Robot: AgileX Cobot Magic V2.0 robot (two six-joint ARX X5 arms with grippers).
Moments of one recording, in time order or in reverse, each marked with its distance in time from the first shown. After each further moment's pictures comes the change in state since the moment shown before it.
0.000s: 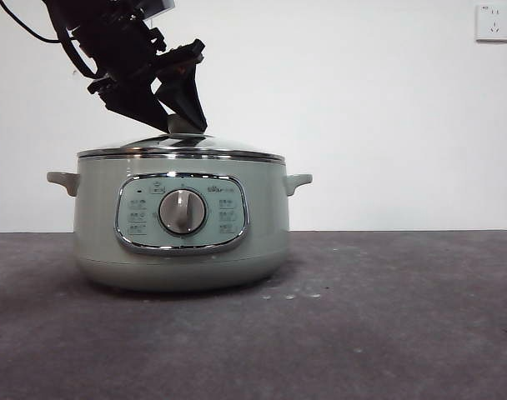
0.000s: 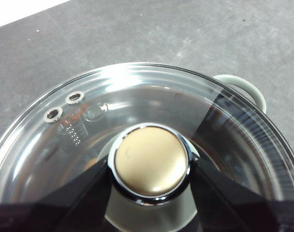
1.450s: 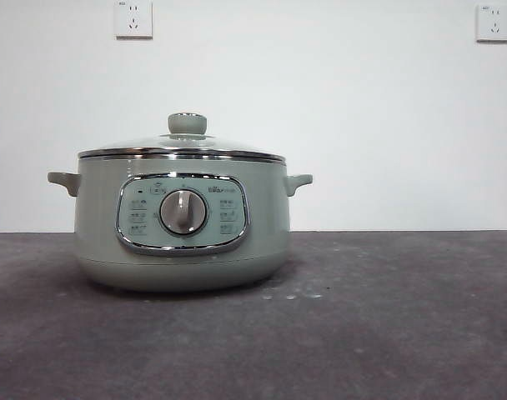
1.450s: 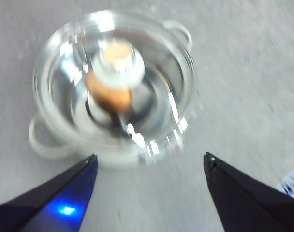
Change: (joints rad) left arm 0.000 -0.383 0.318 -0.903 0.010 0.000; right arm 0.000 0.000 0.000 0.000 0.011 0.000
